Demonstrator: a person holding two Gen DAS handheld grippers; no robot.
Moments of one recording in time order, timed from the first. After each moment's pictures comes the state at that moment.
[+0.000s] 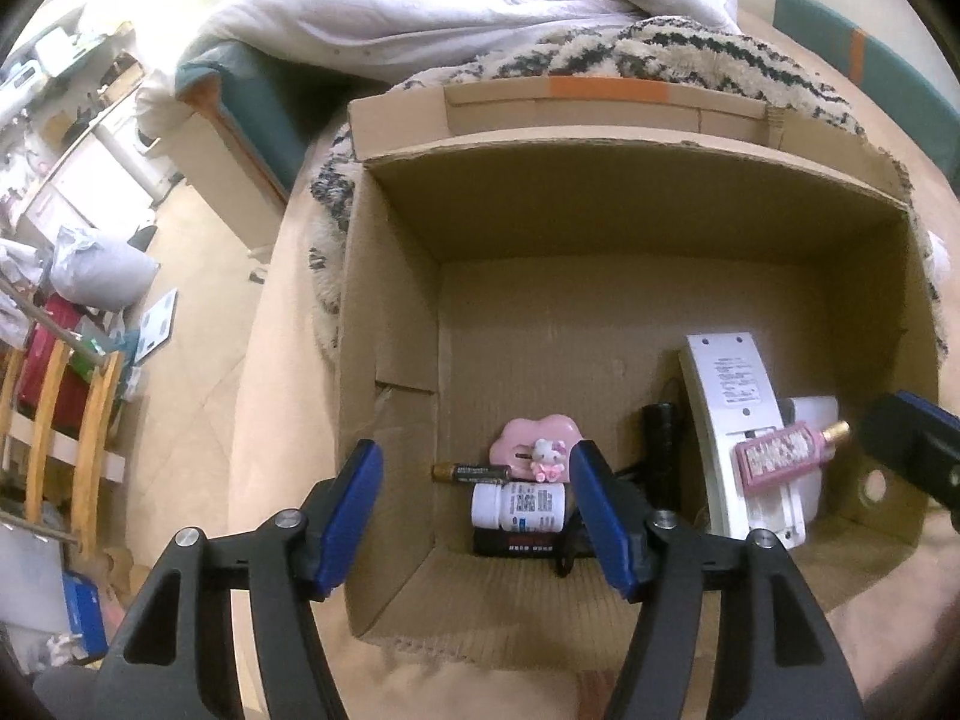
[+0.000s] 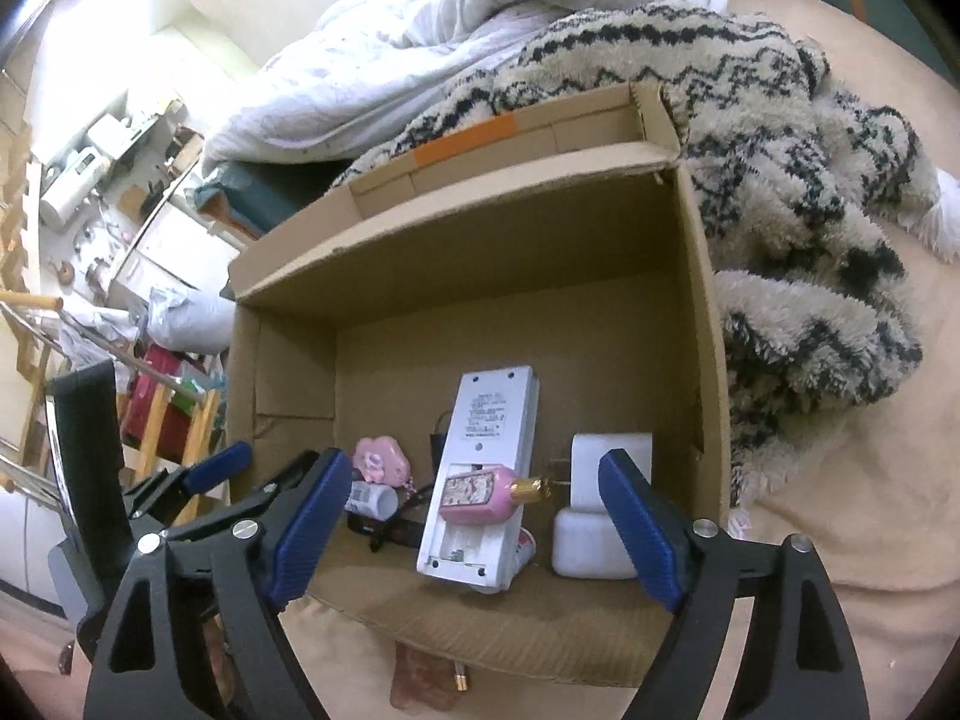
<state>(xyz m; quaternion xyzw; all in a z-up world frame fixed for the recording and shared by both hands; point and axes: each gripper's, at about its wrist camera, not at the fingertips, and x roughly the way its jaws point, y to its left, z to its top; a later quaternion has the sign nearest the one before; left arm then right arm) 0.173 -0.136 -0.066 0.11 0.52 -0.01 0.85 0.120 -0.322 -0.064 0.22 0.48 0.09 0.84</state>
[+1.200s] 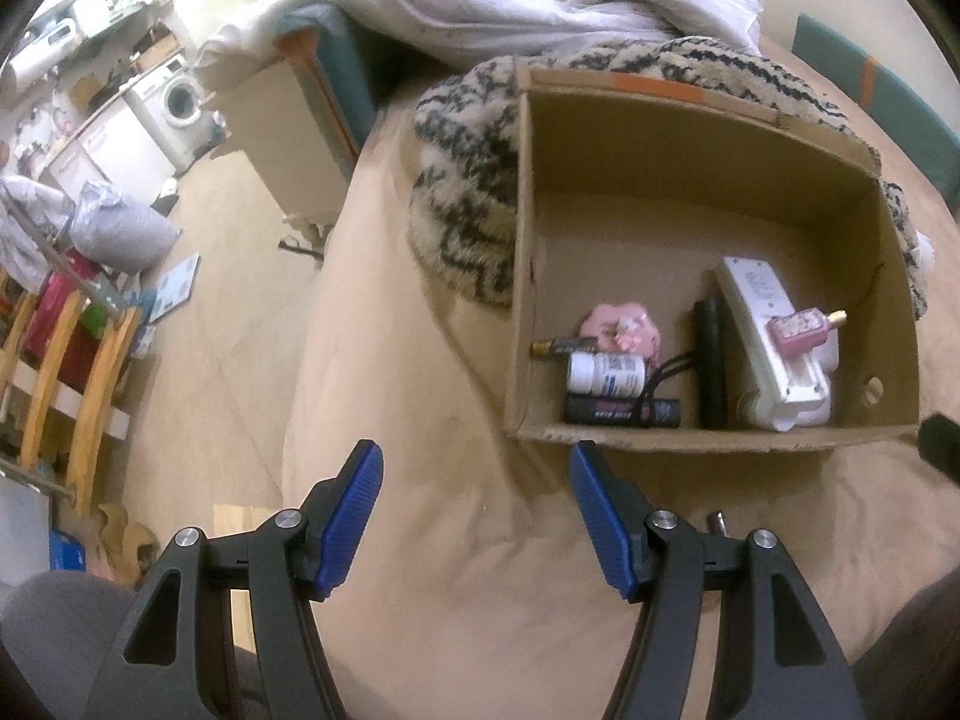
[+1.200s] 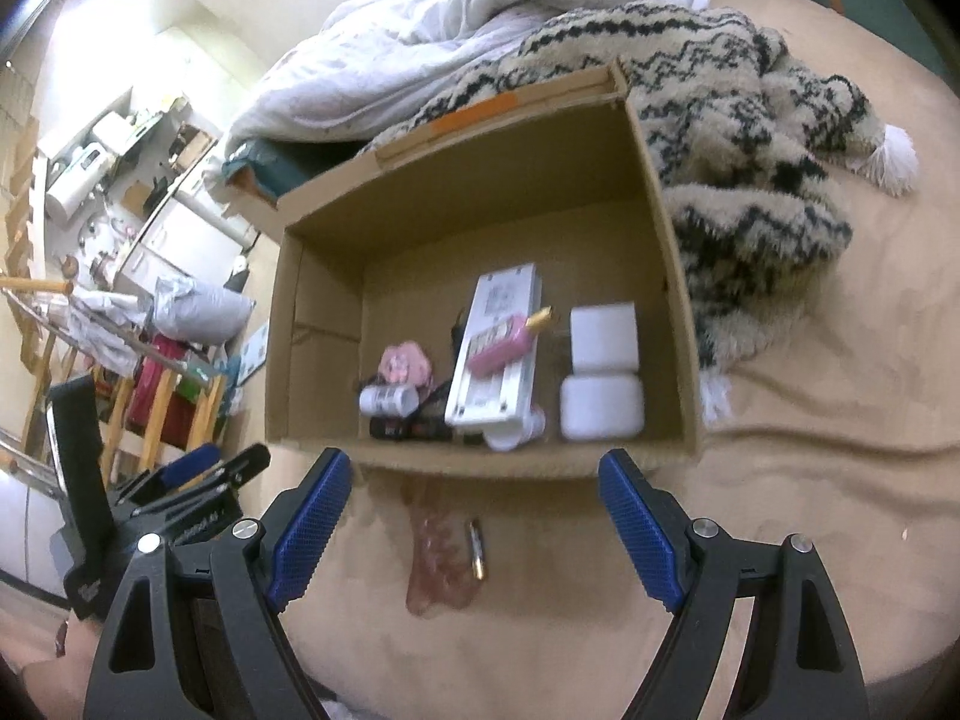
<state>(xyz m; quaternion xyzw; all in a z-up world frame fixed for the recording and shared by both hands) 0.093 -0.066 -0.055 0.08 0.52 0.01 0.85 0.034 -0.301 -0.059 0.22 0.49 0.09 0.84</state>
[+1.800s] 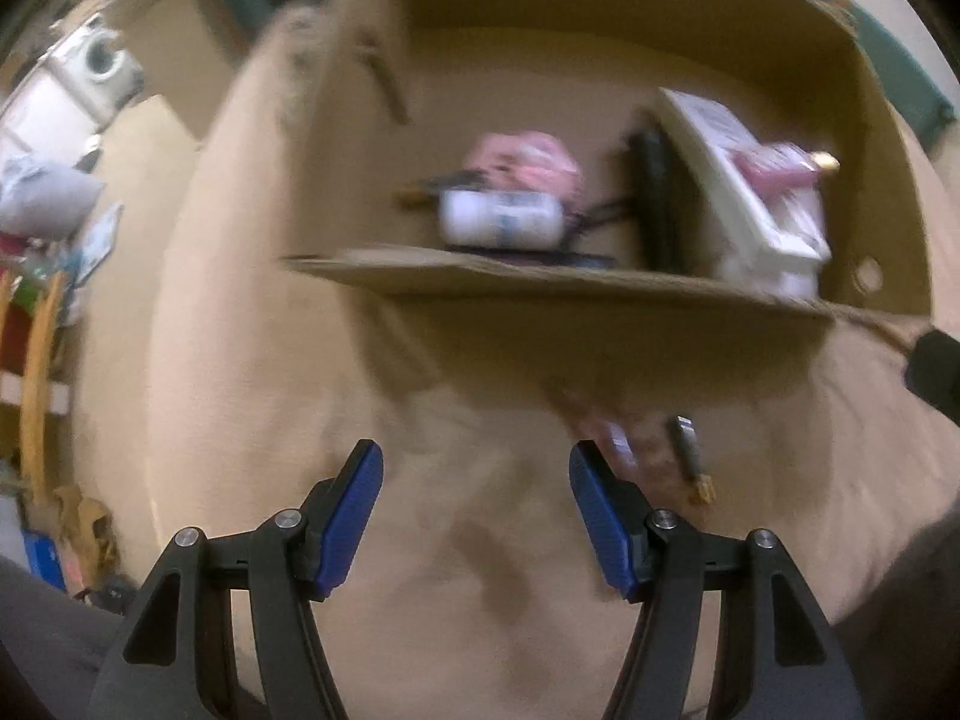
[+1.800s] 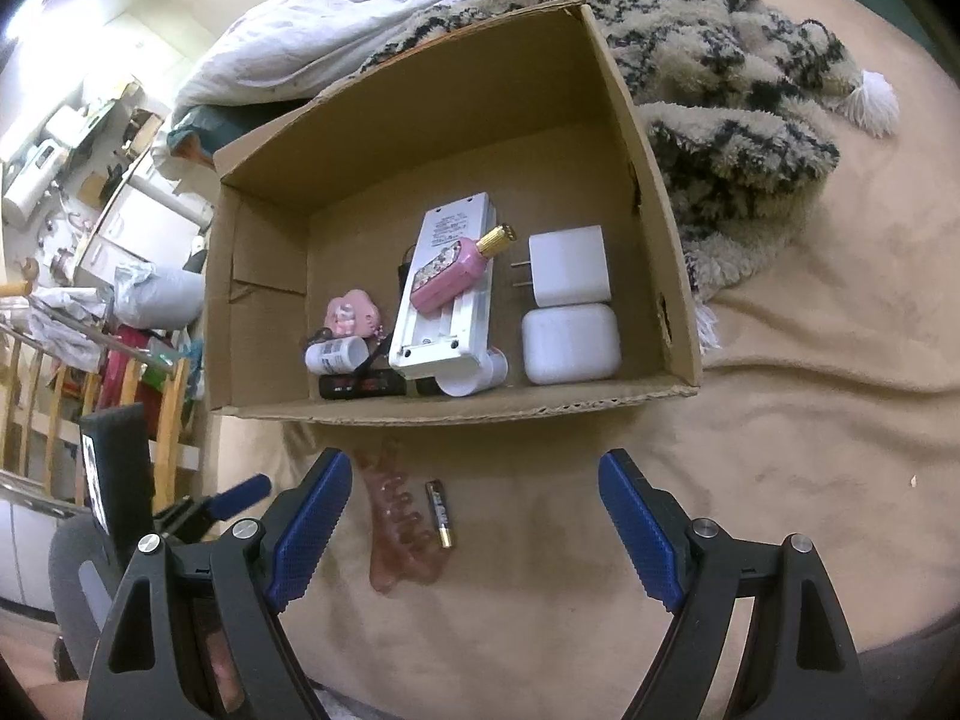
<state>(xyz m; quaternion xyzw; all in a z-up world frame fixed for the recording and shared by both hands) 0.085 -0.108 -0.134 0.07 0.61 -0.08 0.79 0.040 -0.298 -0.093 0.22 0.54 0.04 0.81</state>
